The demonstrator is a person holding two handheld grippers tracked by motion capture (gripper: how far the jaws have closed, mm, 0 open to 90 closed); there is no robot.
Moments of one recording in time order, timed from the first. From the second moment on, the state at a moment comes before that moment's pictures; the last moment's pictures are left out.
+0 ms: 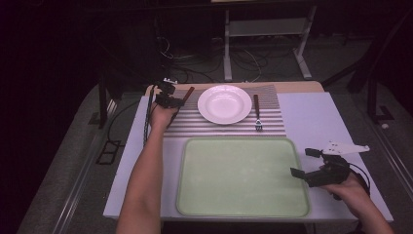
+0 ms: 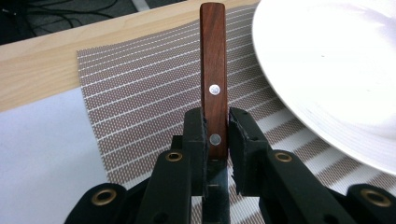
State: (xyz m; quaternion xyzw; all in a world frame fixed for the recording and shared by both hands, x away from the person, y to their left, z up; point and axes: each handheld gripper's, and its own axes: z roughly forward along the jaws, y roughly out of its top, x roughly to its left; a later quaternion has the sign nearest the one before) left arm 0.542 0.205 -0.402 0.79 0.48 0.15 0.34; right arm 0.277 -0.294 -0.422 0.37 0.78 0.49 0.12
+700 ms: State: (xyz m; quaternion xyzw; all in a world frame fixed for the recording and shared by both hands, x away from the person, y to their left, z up) left arm 0.482 0.200 -0.375 0.81 0.44 0.10 0.38; right arm 0.276 -0.293 -0.422 0.37 0.78 0.49 0.12
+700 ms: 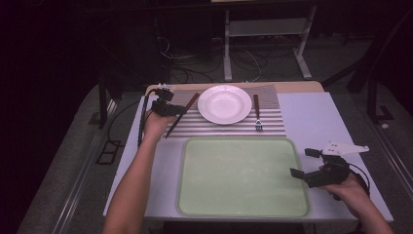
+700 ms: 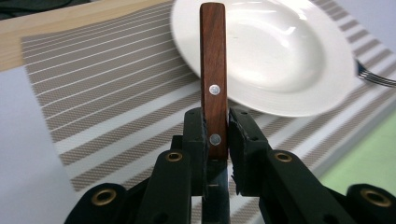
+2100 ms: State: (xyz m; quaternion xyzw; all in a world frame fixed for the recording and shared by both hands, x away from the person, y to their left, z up) left arm 0.346 0.122 -0.398 0.85 0.33 0.04 0.41; right arm 0.273 -0.292 -0.420 0.36 0.79 0.48 0.12
